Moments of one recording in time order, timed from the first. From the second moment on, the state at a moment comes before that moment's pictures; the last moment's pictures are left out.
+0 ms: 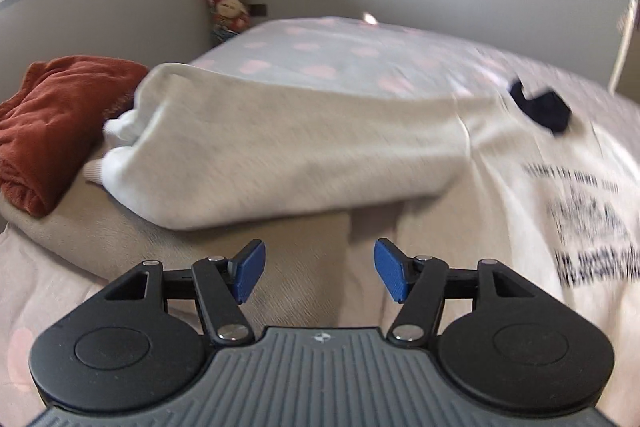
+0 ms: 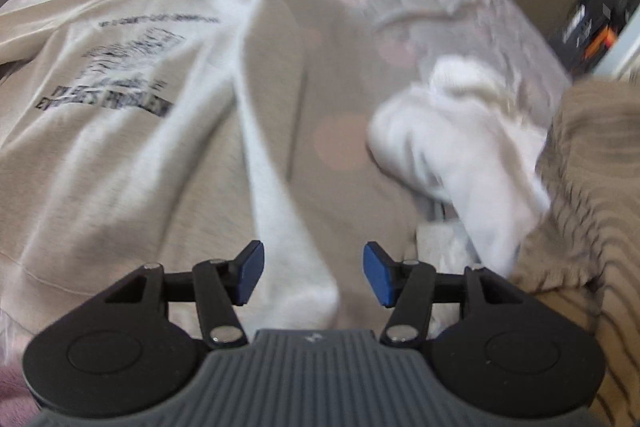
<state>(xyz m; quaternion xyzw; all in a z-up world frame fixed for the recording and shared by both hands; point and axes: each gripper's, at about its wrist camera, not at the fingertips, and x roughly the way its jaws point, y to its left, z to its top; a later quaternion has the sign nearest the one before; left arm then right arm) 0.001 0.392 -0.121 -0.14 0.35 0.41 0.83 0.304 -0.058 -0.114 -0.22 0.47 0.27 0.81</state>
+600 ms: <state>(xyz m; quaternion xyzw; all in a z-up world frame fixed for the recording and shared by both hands) 0.023 0.361 -0.142 -0.07 0.41 0.40 0.81 0.317 -0.078 -0.043 -0.14 0.44 0.31 0.83</state>
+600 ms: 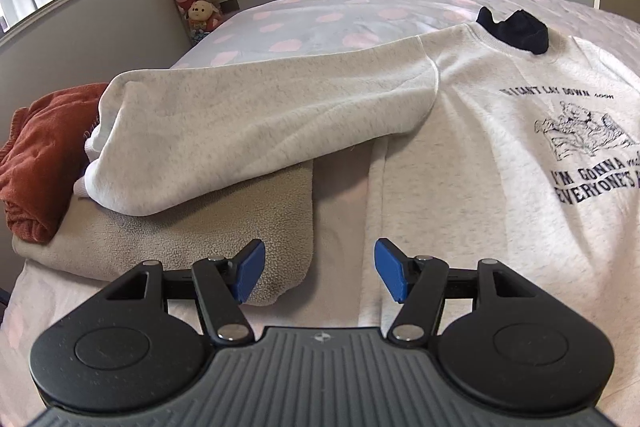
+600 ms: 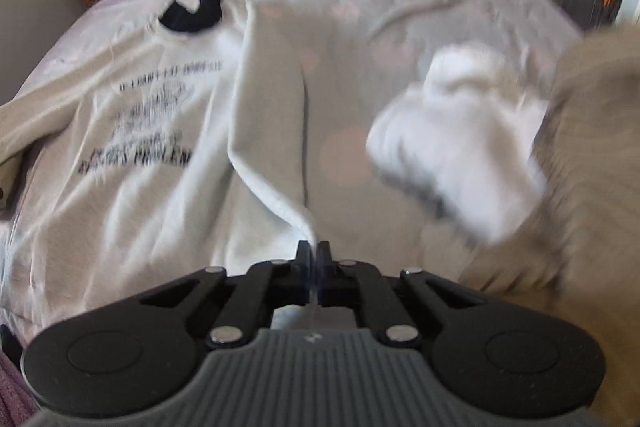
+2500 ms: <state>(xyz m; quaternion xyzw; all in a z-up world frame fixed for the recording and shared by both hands) 0.085 0.379 -0.165 -0.03 0.41 0.44 0.80 0.659 -0.147 -0.086 -0.14 0.54 0.13 0.82</state>
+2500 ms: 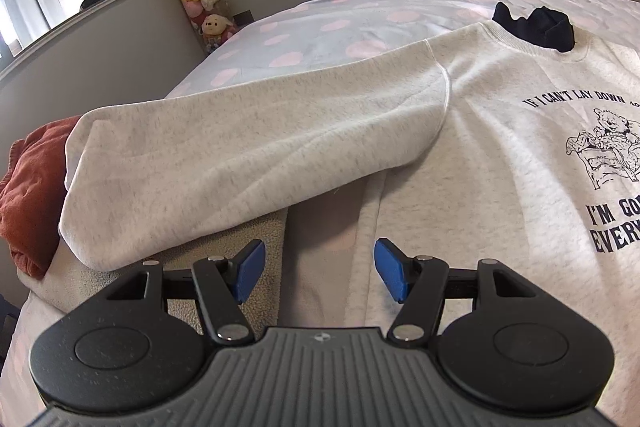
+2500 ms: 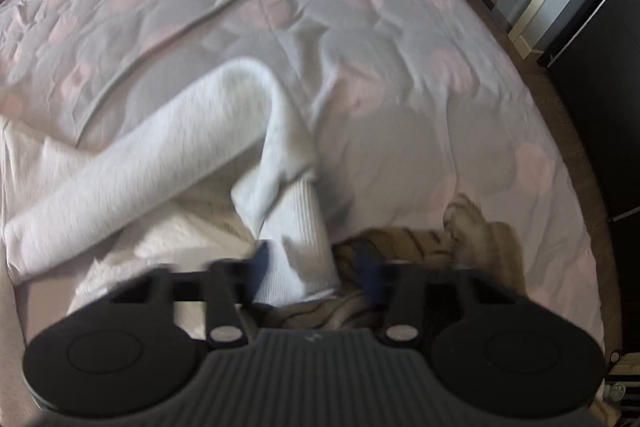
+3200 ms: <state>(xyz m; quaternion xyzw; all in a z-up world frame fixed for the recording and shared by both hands) 0.050 0.396 -0.153 -0.13 0.37 0.44 0.81 0.558 -0.118 0.160 -0.06 0.44 0.15 0.88</state>
